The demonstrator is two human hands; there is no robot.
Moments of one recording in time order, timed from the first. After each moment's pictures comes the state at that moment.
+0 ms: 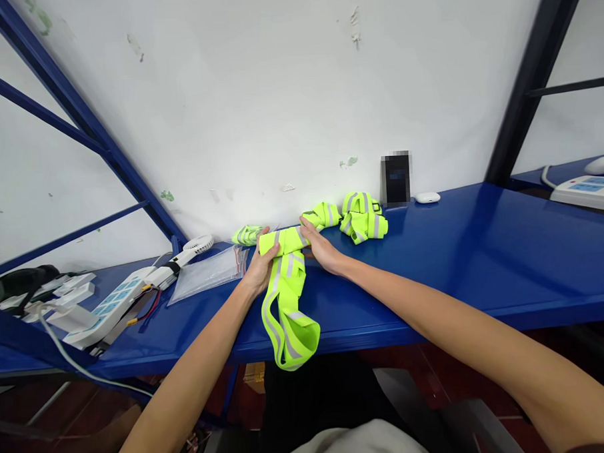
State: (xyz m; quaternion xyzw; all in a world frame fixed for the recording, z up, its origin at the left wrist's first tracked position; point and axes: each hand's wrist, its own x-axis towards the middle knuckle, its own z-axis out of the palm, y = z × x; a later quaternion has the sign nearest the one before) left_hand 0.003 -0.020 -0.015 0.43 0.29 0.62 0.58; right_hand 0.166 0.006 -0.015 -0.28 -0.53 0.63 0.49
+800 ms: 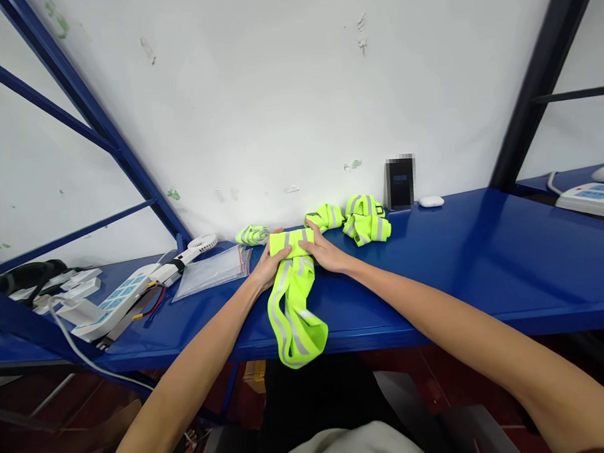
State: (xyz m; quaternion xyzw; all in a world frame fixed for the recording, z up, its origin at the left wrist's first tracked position) left_hand 0.004 -0.017 -0.019 0.48 0.31 0.57 0.59; right_hand 0.178 -0.002 -0.008 -0.34 -0.69 0.47 0.43
